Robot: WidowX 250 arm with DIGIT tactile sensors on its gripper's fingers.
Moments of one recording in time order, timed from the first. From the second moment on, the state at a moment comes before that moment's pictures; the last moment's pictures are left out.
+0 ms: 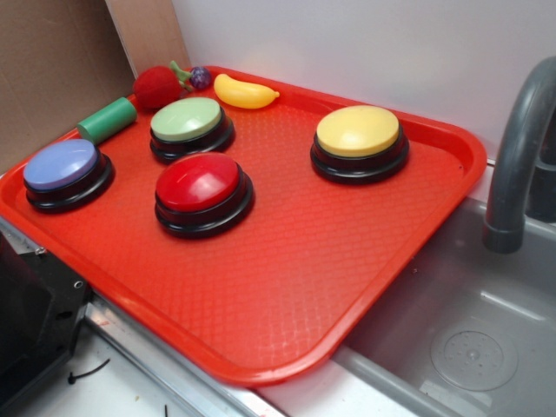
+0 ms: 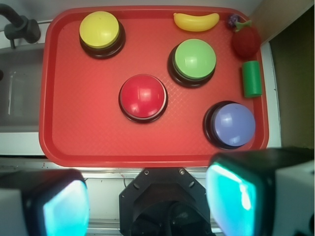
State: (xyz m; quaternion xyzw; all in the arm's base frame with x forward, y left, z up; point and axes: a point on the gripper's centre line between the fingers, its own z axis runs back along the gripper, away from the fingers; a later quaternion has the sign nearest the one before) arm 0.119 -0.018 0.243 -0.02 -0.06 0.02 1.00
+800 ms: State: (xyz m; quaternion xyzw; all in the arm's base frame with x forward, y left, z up) arm 0.212 -0.025 0.167 0.04 -0.11 -0.03 0.99
